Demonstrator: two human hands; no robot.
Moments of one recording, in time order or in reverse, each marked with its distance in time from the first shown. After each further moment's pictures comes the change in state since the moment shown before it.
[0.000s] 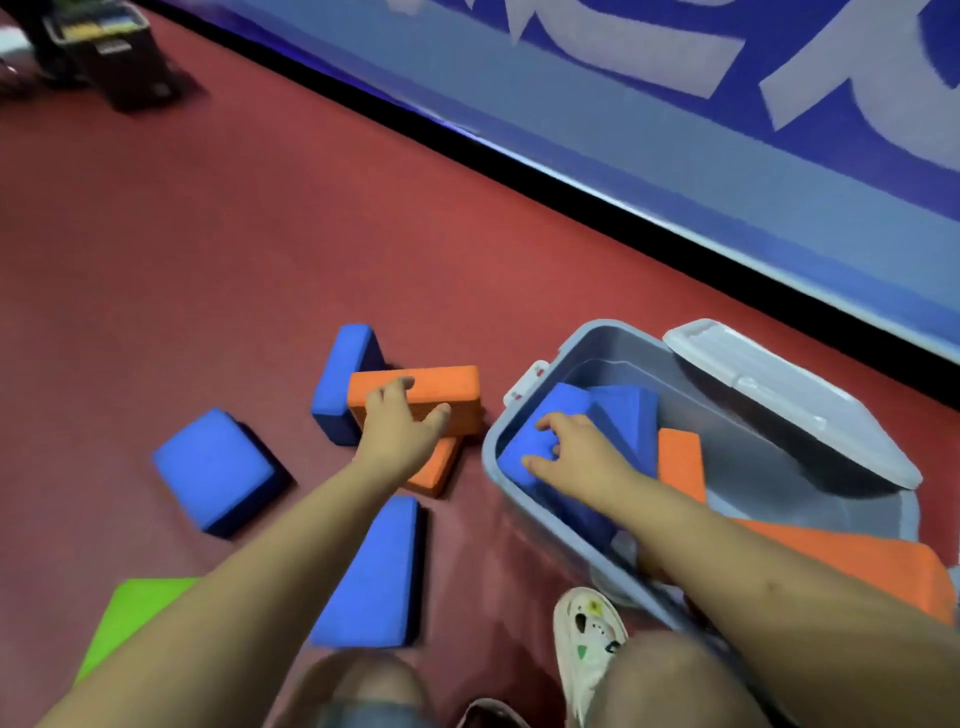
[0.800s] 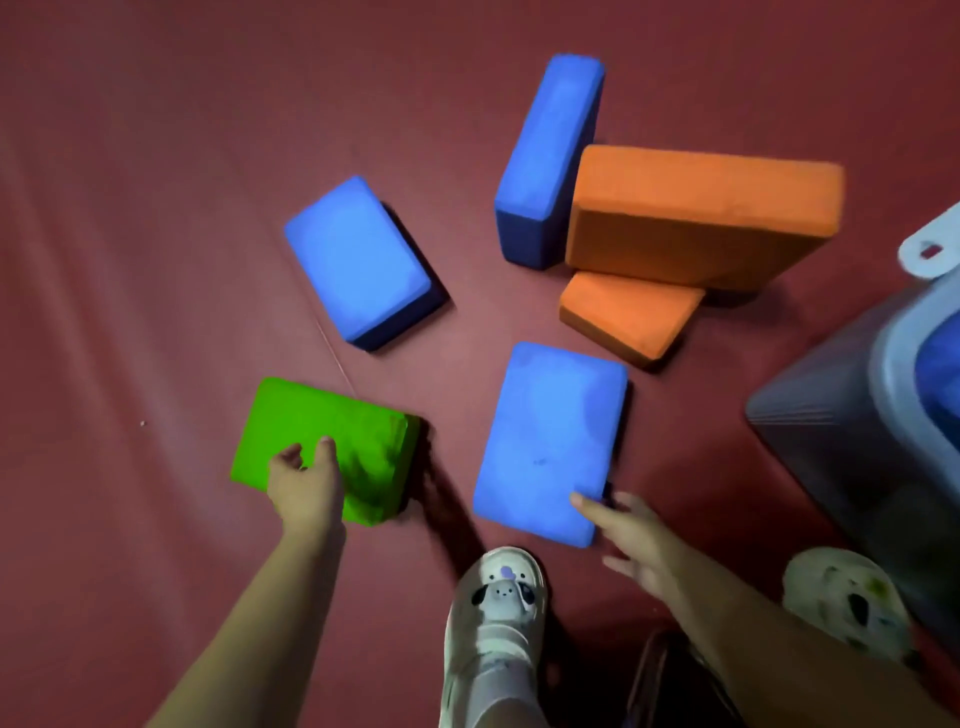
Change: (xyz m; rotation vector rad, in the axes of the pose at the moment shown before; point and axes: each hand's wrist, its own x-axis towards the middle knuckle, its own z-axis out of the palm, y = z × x) left_hand -0.011 -0.414 -0.055 -0.276 0.650 -0.979; right_hand 0.057 0.003 0.349 0.800 -0.481 0.803
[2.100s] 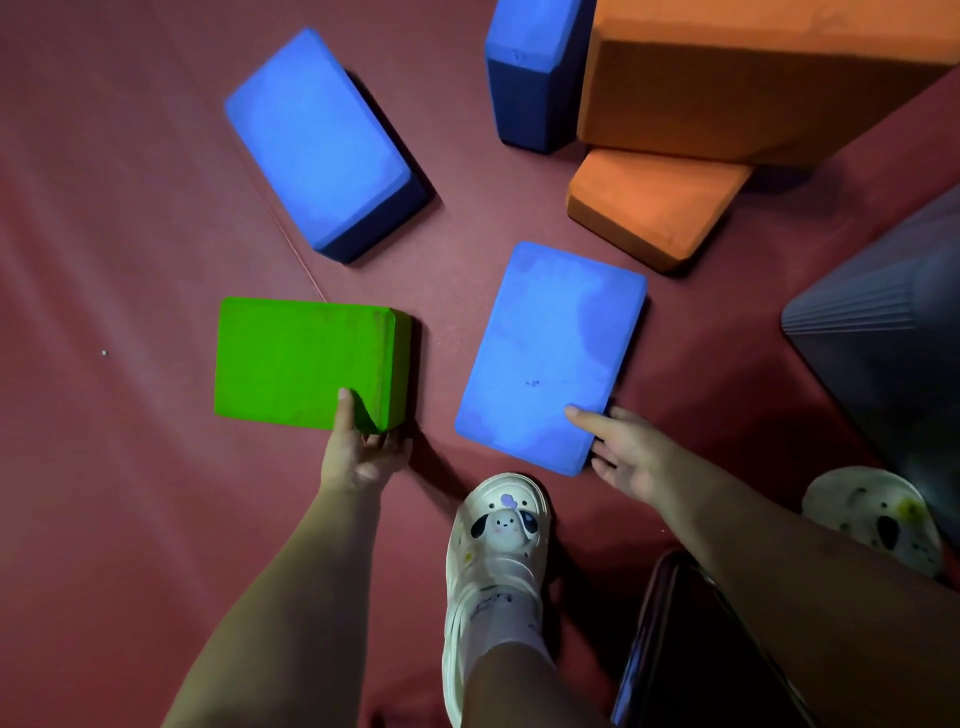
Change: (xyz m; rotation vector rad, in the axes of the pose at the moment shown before) left_hand 0.012 -0.072 0.049 -0.685 -0.434 -0.704; right_hand 0.032 -0.001 0.012 0.183 -0.090 0.087
